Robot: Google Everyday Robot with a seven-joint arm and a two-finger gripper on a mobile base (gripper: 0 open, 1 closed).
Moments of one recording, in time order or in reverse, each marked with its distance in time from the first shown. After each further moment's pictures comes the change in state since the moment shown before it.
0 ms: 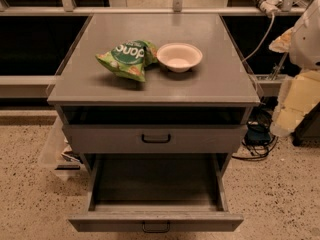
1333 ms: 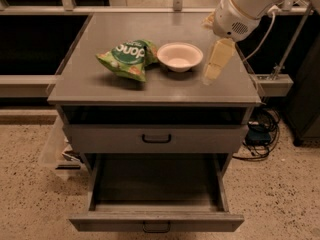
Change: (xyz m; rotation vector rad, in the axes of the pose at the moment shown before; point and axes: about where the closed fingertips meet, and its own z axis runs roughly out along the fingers) arm -0.112 -0.137 0.098 -0.028 -0.251 -0.162
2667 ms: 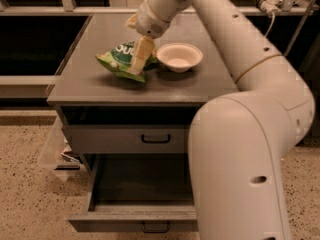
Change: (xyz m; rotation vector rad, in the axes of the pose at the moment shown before) arm -0.165 -0.070 0.141 -0.115 -0.266 -0.225
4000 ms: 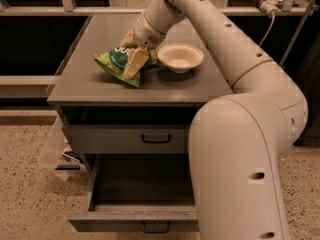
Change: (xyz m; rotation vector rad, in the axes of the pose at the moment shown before) arm 0.003 0.015 0.037 -0.079 -0.038 0.010
